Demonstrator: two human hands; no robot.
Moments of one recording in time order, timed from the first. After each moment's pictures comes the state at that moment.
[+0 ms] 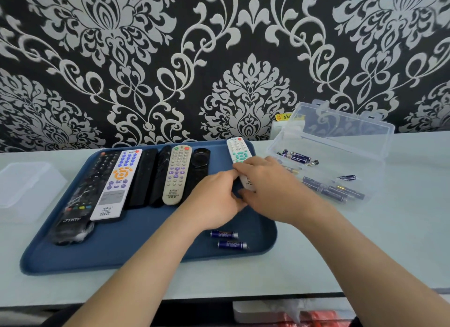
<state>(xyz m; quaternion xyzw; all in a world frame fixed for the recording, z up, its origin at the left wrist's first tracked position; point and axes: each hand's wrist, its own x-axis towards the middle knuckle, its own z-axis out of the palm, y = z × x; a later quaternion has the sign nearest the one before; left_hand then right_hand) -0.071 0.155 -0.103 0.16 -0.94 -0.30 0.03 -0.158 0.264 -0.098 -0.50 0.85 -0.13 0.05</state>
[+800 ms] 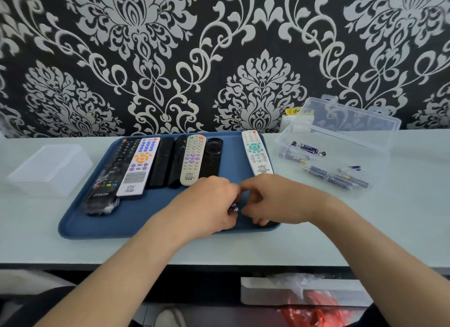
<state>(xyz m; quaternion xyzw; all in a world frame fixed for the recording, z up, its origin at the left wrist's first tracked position) -0.020 0.160 -0.097 0.07 -1.00 -0.05 -0.02 -0.128 0.281 -0.090 -0.48 0.78 -0.22 0.33</state>
